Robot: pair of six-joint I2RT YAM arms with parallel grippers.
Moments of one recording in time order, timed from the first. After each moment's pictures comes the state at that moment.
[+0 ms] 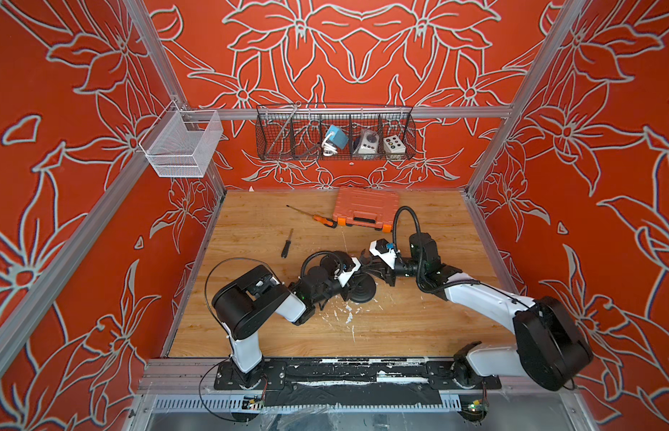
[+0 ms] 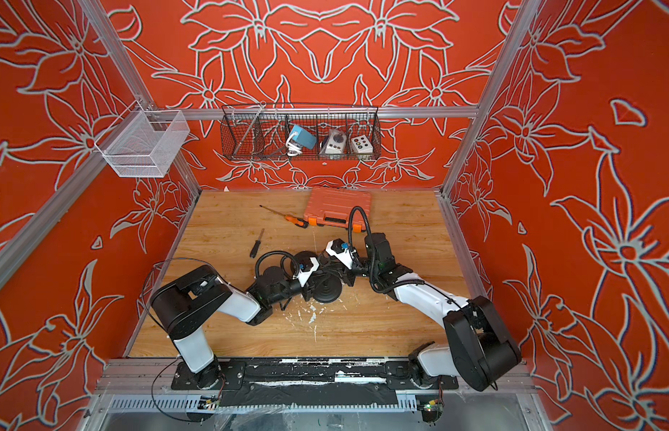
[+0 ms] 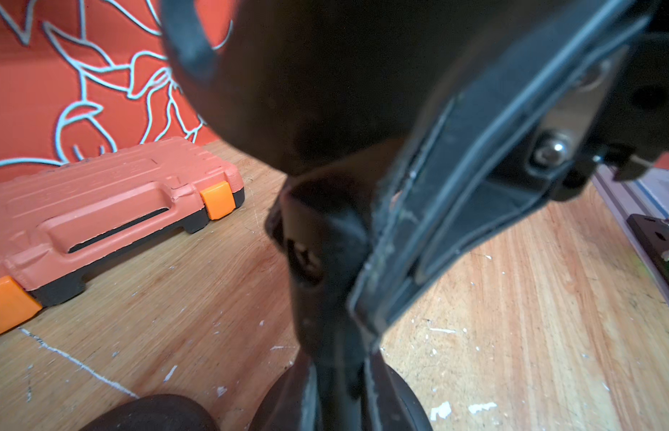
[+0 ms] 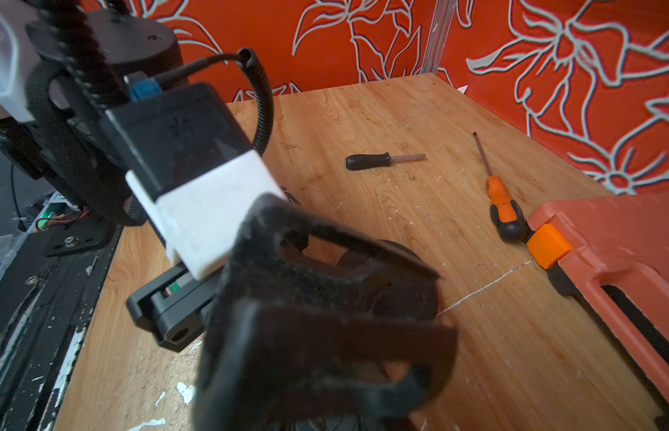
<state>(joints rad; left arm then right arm) -0.70 1.78 0.46 1.18 0.31 0.07 0.52 1.35 0.66 0.20 -0.77 -0.37</state>
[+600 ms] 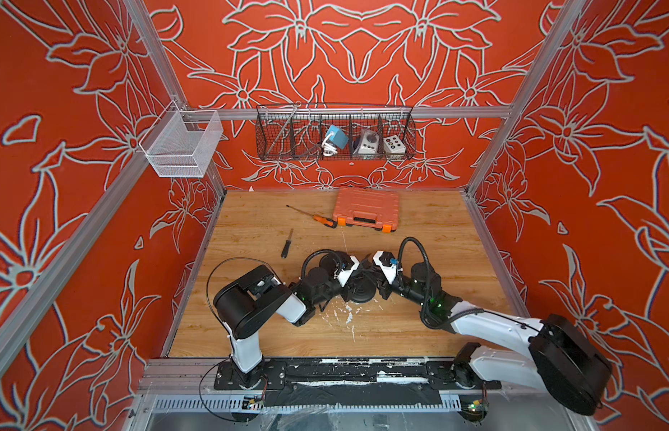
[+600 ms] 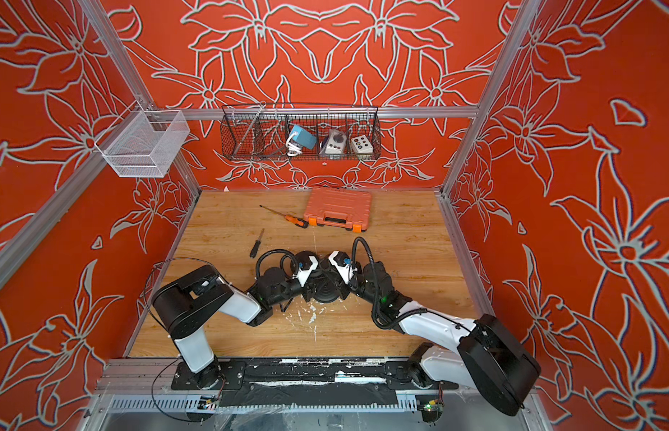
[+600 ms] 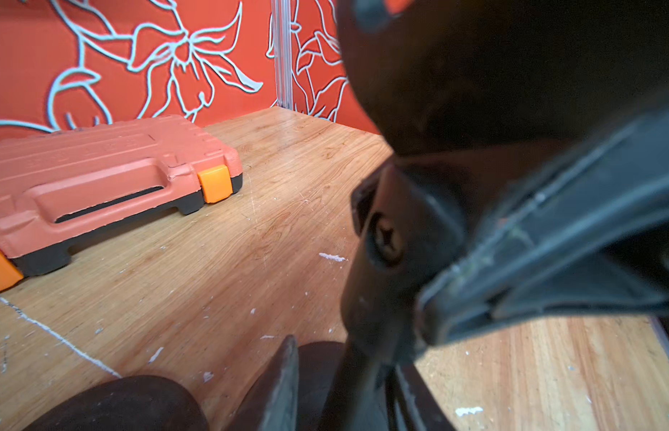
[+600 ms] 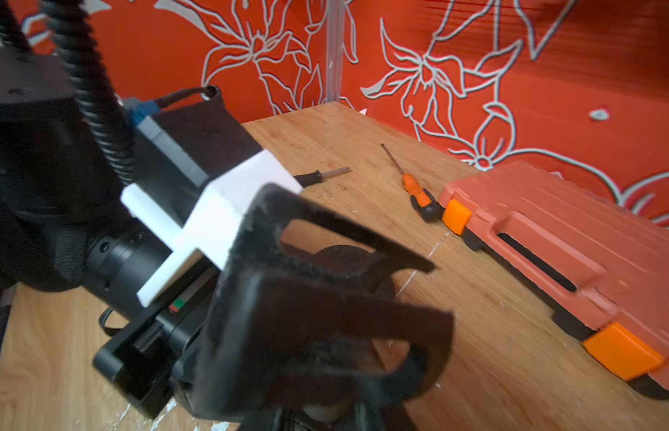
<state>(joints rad) -0.71 1.78 0.46 1.18 0.29 -0.03 0.77 1.18 0.38 0.57 -0.15 -0.07</state>
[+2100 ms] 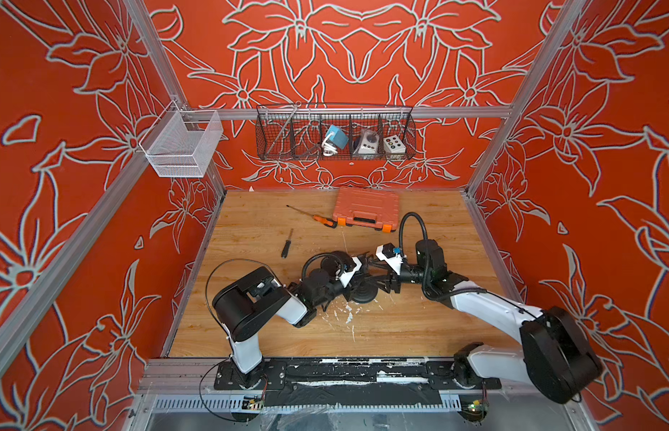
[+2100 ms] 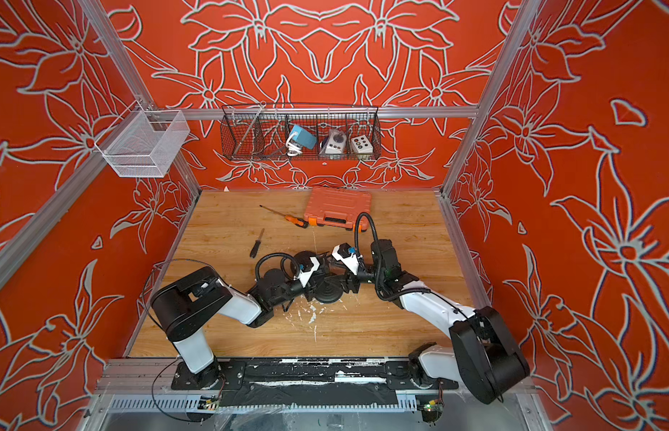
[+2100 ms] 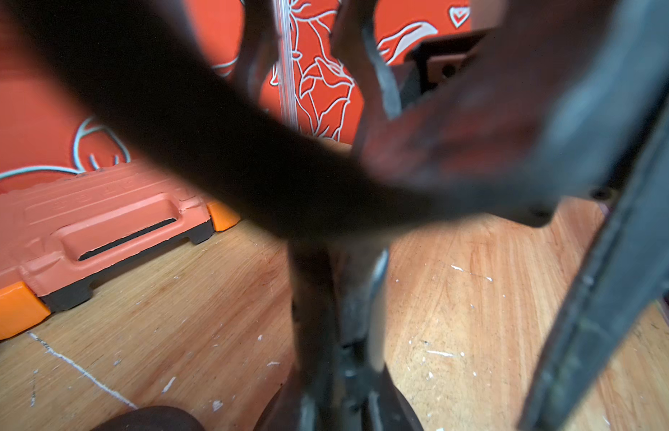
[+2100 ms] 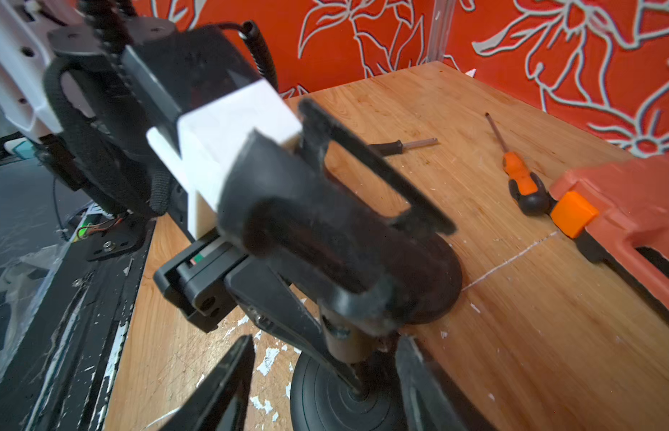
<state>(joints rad) -0.74 1.77 0.46 1.22 0.26 0.04 0.47 1.30 0.59 0.22 -0.86 -0.30</state>
